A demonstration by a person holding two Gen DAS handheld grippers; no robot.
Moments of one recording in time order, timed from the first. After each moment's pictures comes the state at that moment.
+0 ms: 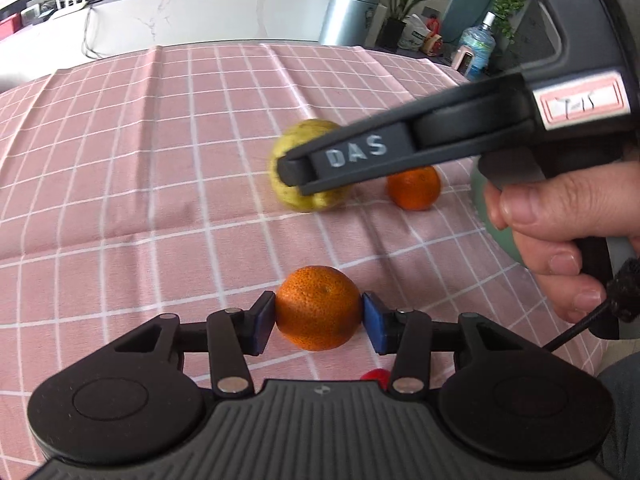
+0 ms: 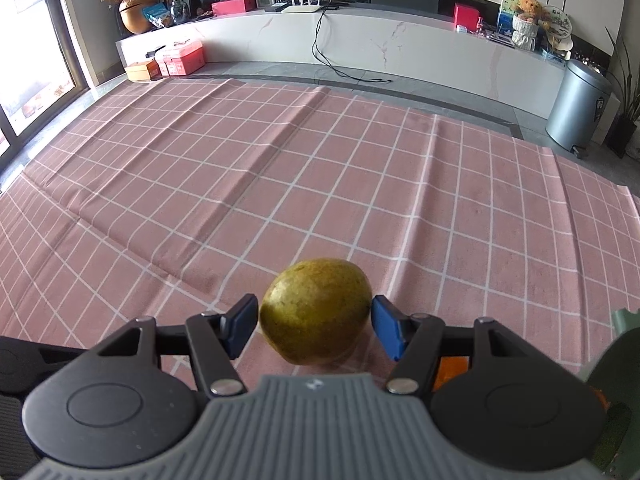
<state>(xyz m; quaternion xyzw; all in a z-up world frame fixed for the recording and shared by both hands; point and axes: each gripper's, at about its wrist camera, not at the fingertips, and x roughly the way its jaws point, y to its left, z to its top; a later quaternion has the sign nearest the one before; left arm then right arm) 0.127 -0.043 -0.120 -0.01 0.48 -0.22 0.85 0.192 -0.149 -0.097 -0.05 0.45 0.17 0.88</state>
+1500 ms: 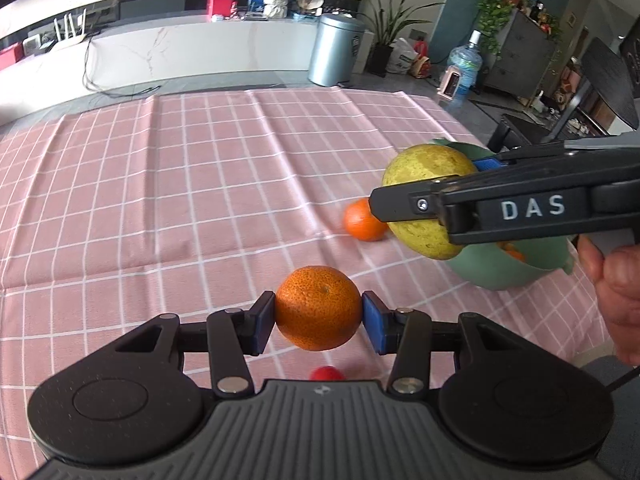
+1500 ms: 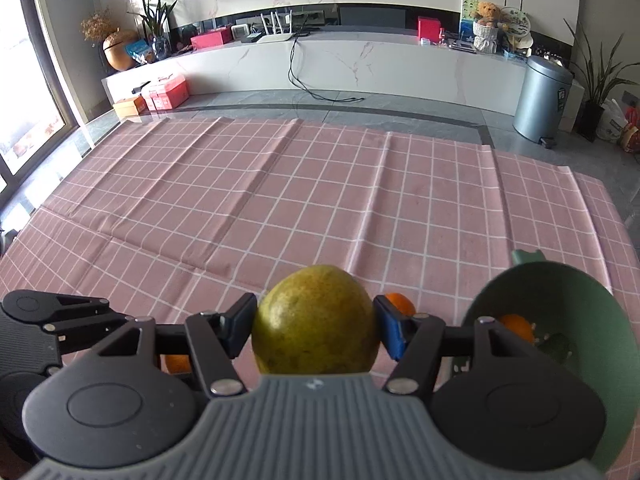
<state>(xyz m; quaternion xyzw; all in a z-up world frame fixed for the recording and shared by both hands) 0.091 -0.062 -0.063 0.00 0.43 -0.24 0.87 0.096 -0.204 -0.020 0.00 0.42 0.14 0.90</state>
